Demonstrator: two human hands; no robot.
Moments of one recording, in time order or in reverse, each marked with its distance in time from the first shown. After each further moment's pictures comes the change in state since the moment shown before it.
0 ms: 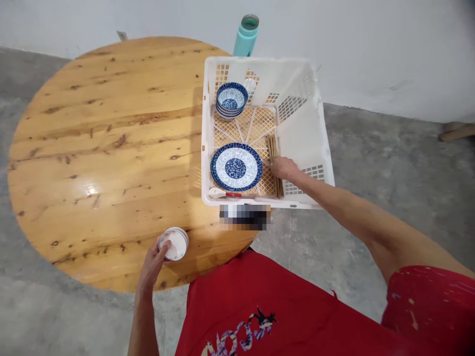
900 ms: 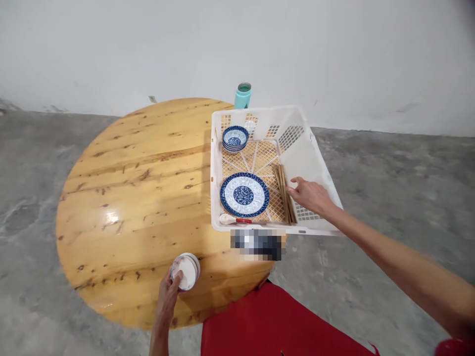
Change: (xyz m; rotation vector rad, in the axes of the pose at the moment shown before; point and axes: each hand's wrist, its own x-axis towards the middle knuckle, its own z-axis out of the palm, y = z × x) left_hand -0.012 -0.002 0.014 -0.134 0.141 0.052; right_hand -0.078 0.016 -0.037 0.124 0.259 -0.018
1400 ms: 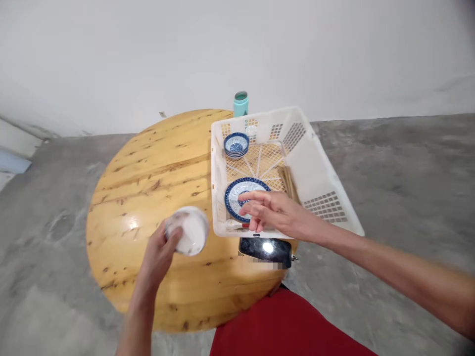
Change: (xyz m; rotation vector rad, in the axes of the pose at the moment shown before) left_hand -0.044 0.216 0.030 0.292 -0.015 0.535; right_hand -0.101 -0.093 -0.093 1.293 -0.506 -0.560
